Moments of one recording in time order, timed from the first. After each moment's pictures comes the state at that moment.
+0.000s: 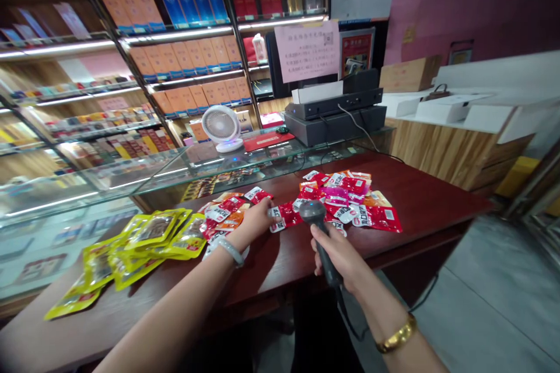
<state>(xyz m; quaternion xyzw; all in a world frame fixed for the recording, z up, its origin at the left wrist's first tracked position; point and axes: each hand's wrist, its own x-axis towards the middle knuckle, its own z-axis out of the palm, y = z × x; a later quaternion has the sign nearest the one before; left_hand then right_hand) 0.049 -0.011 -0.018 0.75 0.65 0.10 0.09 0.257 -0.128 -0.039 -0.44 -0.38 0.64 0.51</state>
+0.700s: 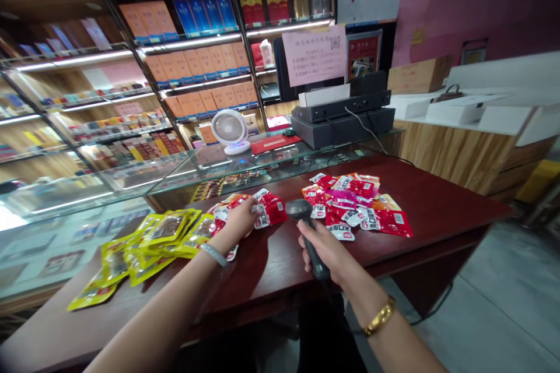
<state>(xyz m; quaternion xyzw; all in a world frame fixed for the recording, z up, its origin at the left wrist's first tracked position) 0.000 -0.019 0.007 0.71 0.70 0.10 0.02 0.225 -0.112 -0.029 -0.38 -0.41 0.68 0.48</state>
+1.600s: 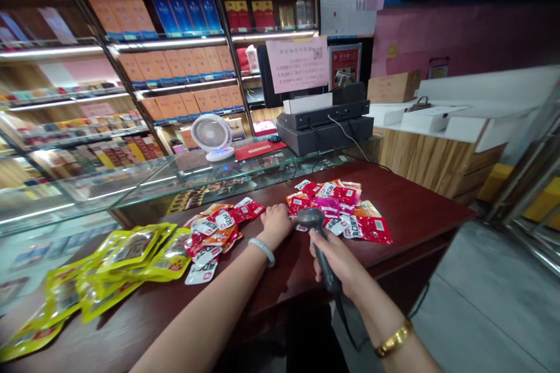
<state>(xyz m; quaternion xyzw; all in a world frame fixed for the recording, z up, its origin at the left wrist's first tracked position) 0.135 0.008 -0.032 0.74 0.66 0.11 0.02 0.273 -0.112 -0.037 -0.46 -0.37 0.63 0.51</state>
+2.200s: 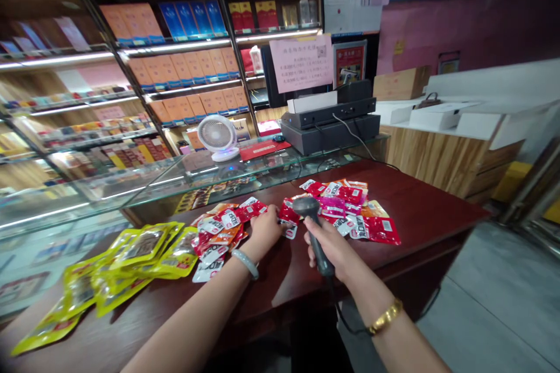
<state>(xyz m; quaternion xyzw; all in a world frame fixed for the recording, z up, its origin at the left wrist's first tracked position) 0.092 -0.007 -0.022 0.74 0.67 0.10 0.03 0.258 -0.096 -0.014 -0.41 -0.38 0.64 0.52</state>
